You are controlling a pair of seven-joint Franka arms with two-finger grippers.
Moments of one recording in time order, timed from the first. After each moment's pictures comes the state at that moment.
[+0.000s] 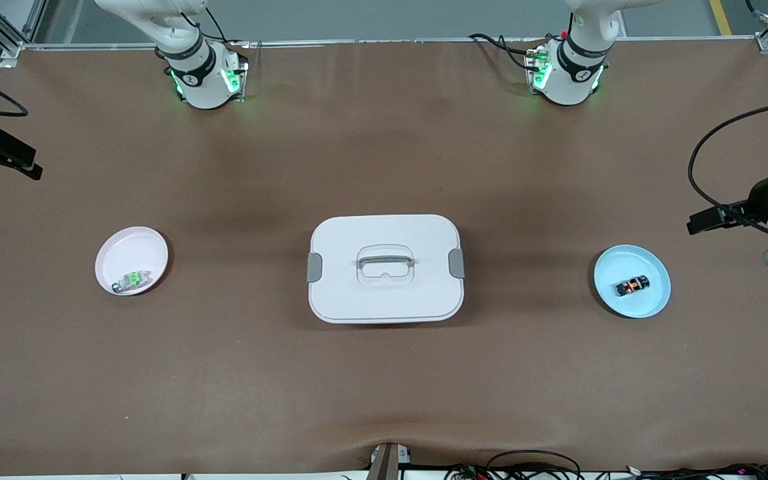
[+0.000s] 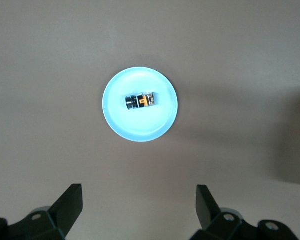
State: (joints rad) left arm 0.15 0.20 -0.11 -1.56 0.04 1.66 -0.12; right arm -0.06 -0.02 -0.01 -1.55 -0.02 1.52 -0.05
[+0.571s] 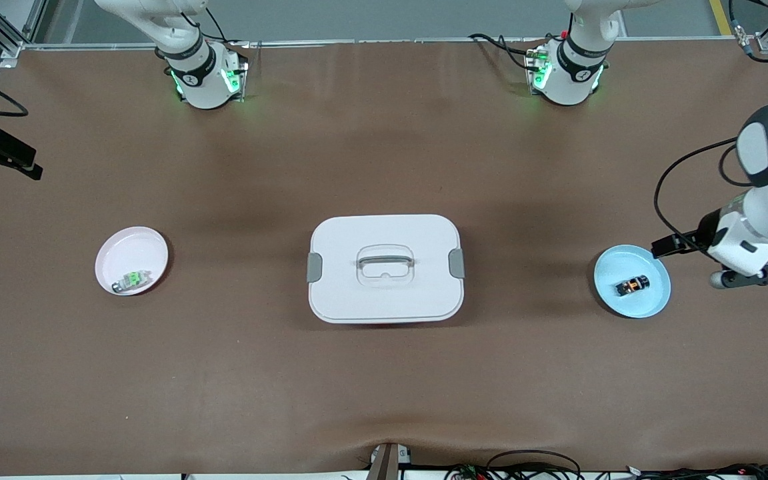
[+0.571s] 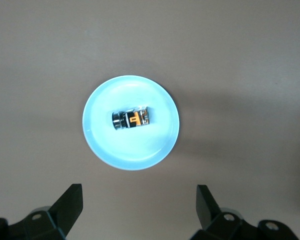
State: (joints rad) left arm 0.15 0.22 -0.11 -1.85 0.04 2.02 -0.12; right arm -0.06 -0.02 -0.01 -1.55 -0.02 1.52 -0.05
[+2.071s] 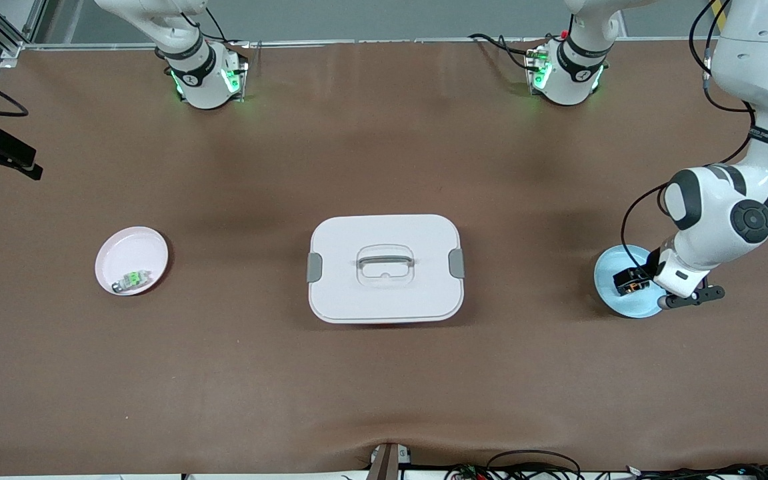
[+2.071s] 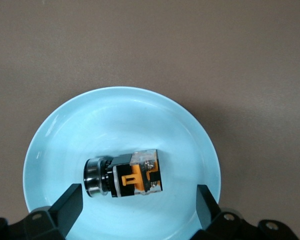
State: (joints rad) left arm 0.20 0.48 -0.11 -2.02 0.04 2.54 -0.12; right arm -0.06 -0.02 -0.01 -1.55 -0.02 1.52 -0.05
